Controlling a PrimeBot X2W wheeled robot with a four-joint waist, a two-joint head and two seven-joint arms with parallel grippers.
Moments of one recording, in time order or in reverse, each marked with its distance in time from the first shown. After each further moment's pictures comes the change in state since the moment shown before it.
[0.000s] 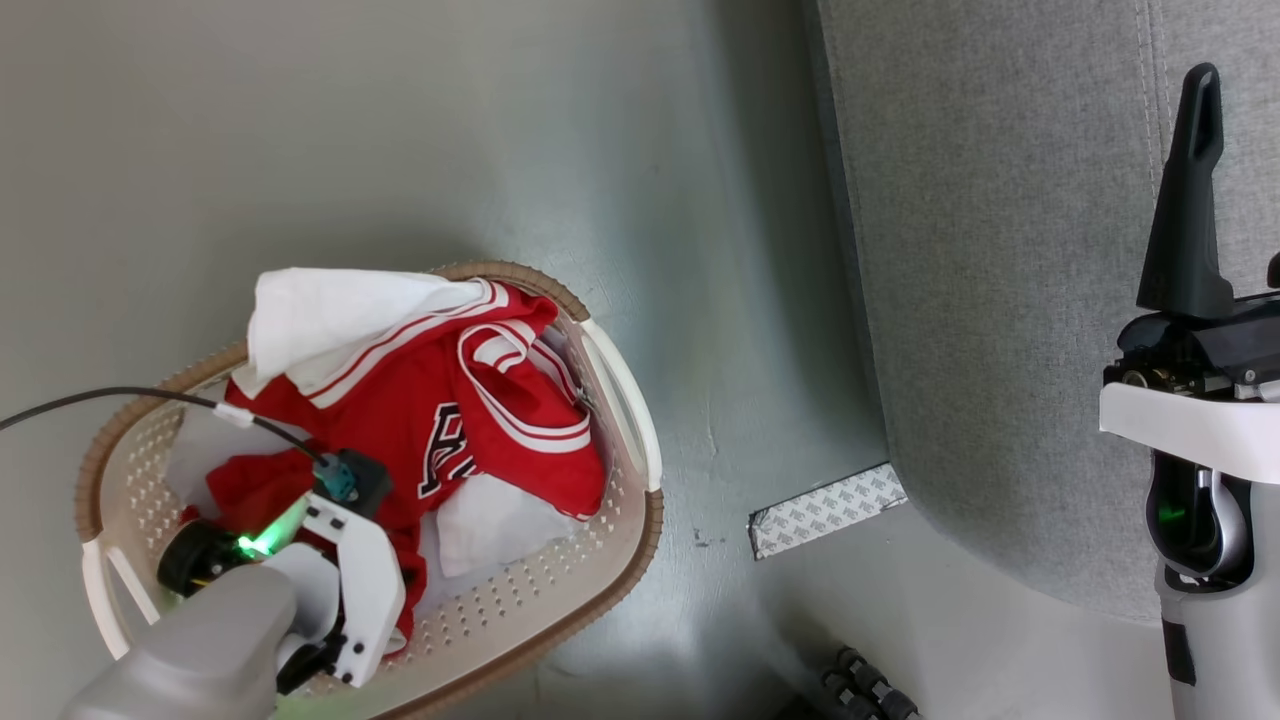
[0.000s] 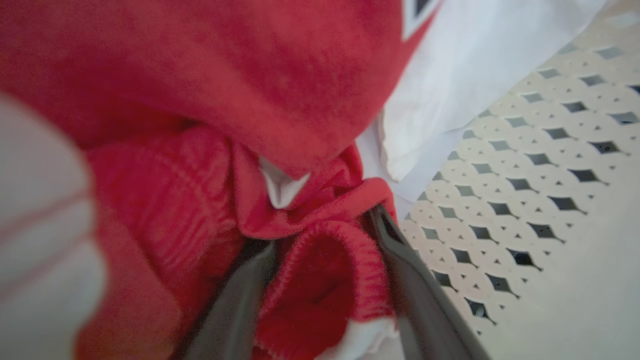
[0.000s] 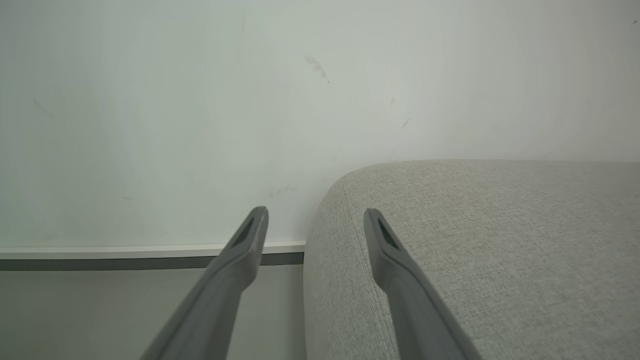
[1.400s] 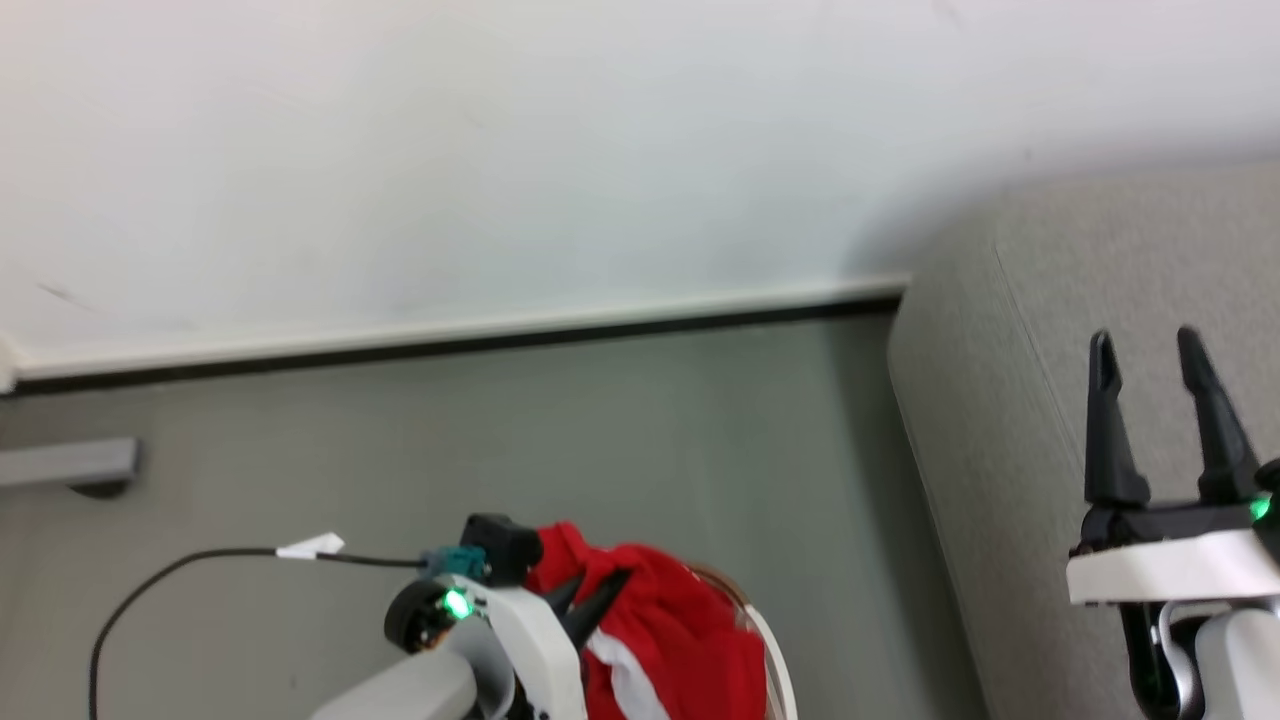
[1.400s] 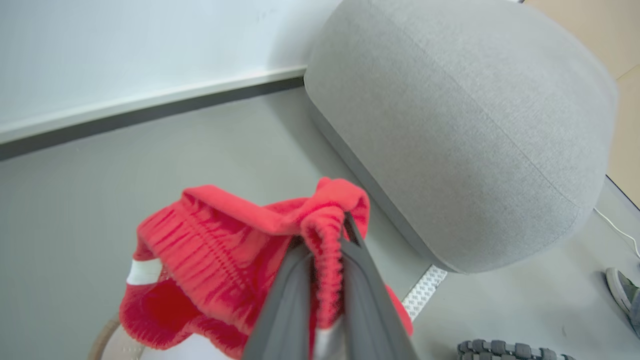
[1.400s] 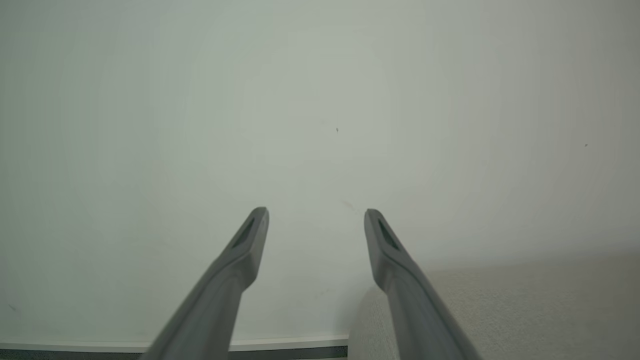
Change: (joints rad) left arm 0.141 -0.169 0.010 -0.206 -0.163 0.000 -0.468; right arm 0.220 -0.026 -0.045 0.240 -0.109 0.000 0.000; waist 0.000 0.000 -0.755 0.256
